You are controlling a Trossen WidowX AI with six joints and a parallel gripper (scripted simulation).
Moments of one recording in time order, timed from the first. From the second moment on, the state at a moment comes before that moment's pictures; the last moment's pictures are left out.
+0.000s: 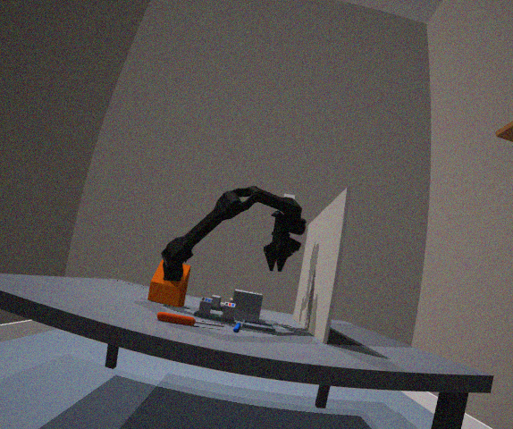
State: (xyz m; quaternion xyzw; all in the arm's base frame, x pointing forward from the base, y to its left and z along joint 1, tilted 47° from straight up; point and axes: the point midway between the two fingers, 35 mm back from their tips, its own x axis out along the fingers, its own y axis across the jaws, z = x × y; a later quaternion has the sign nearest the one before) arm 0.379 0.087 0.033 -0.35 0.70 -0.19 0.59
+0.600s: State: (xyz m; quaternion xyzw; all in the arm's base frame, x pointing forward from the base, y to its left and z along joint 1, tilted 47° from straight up) arm 0.334 0.139 -0.078 -0.60 0.70 0.20 0.32
